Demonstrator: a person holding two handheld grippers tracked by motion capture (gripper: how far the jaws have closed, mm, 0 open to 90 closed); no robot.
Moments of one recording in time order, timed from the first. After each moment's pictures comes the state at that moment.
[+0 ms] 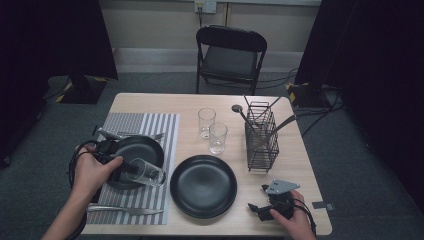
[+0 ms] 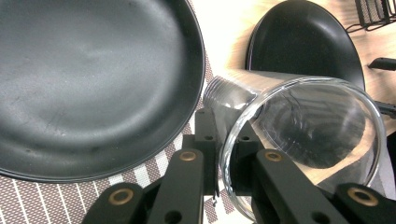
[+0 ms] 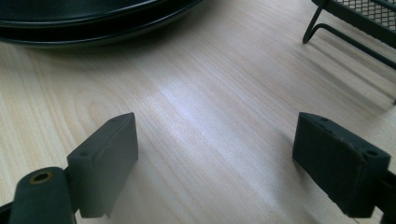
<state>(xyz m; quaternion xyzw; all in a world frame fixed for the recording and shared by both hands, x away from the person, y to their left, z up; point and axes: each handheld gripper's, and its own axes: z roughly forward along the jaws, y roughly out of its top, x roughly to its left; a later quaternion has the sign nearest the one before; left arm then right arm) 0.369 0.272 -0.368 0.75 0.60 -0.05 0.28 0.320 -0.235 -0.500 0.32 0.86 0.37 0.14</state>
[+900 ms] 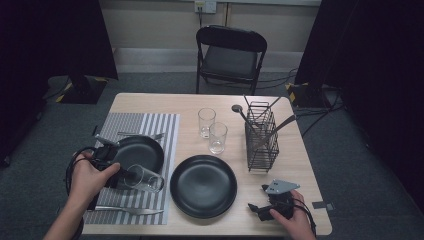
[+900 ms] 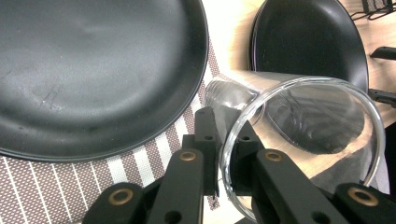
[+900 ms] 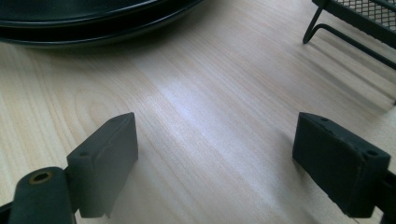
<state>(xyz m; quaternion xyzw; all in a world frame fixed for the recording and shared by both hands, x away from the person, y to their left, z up) 0.356 0.278 -0.378 0.75 0.60 -0.06 0.28 0.320 -0.235 -0.500 0.32 0.86 0.37 0.14</state>
